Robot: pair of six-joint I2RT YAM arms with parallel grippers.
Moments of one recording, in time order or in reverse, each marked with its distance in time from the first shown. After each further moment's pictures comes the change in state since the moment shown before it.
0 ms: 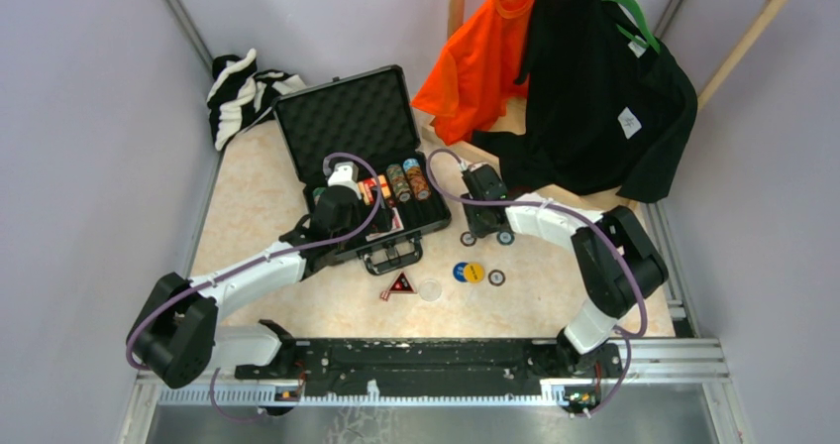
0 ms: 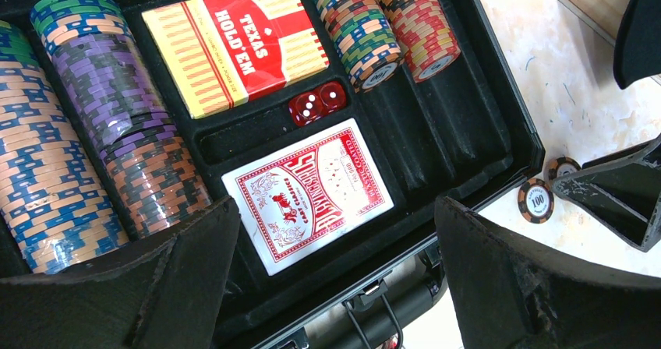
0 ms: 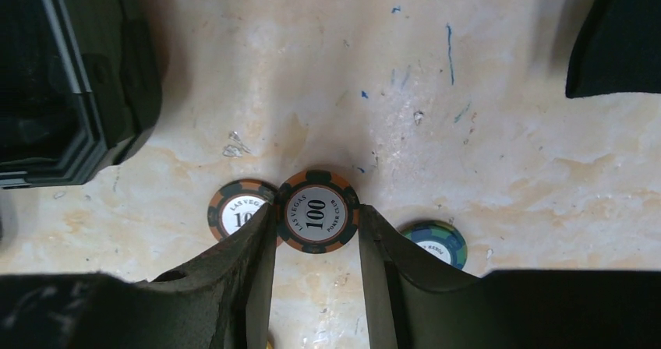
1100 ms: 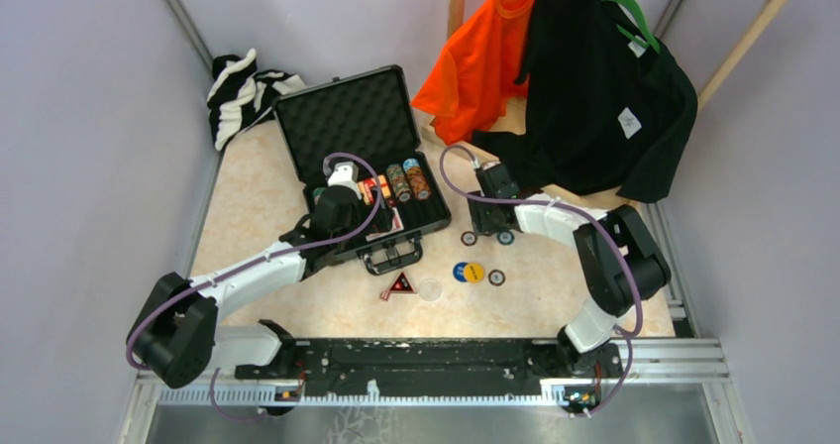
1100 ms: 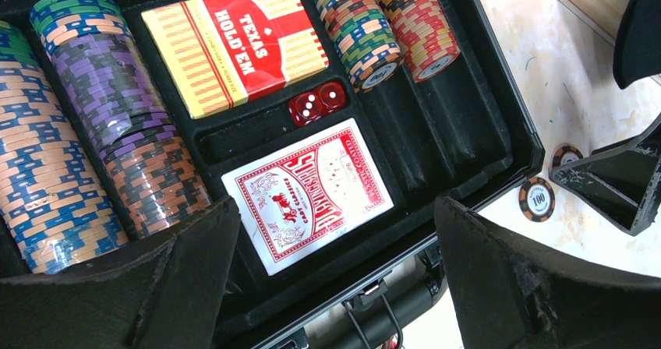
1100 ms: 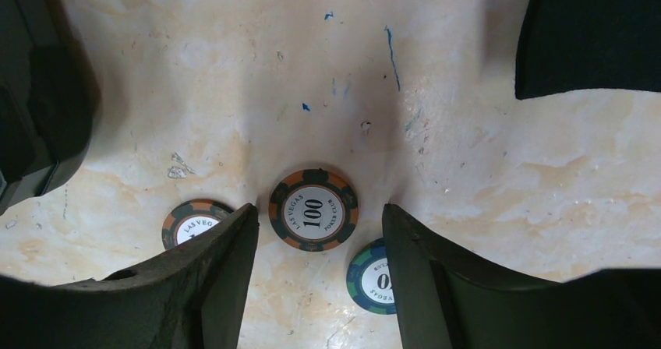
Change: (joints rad) left arm 0.000 0.000 0.000 0.000 0.000 0.000; right arm -0.074 0.000 -0.043 0.061 -0.037 0.000
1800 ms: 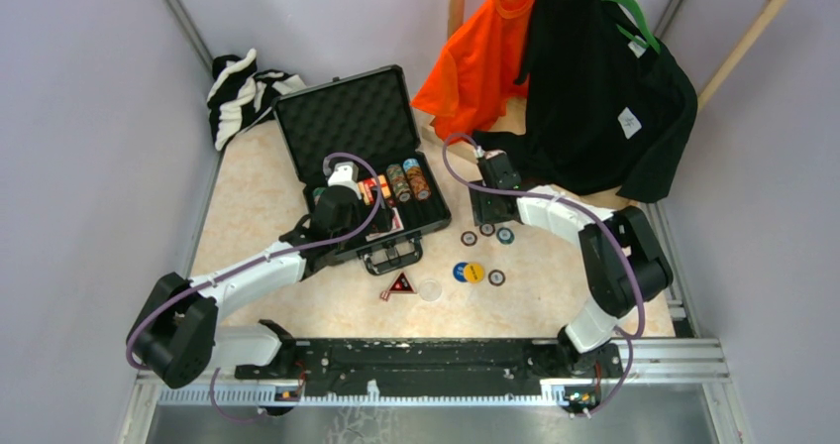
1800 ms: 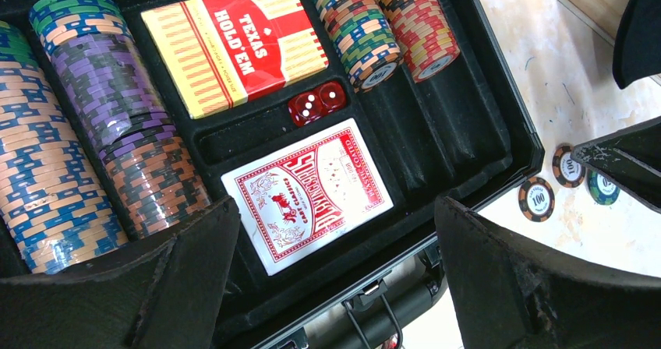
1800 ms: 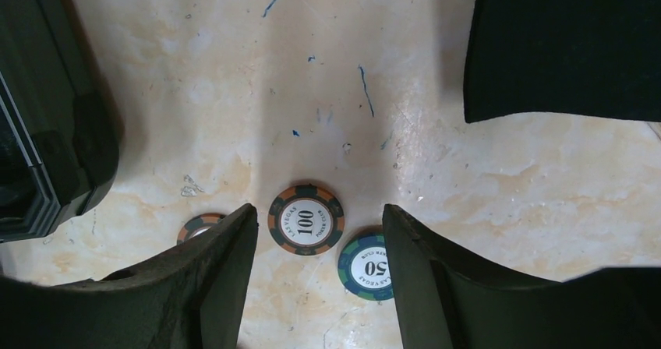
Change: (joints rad) left arm 0.000 0.000 0.000 0.000 0.000 0.000; right arm -0.016 -0.011 0.074 -0.054 0.028 0.006
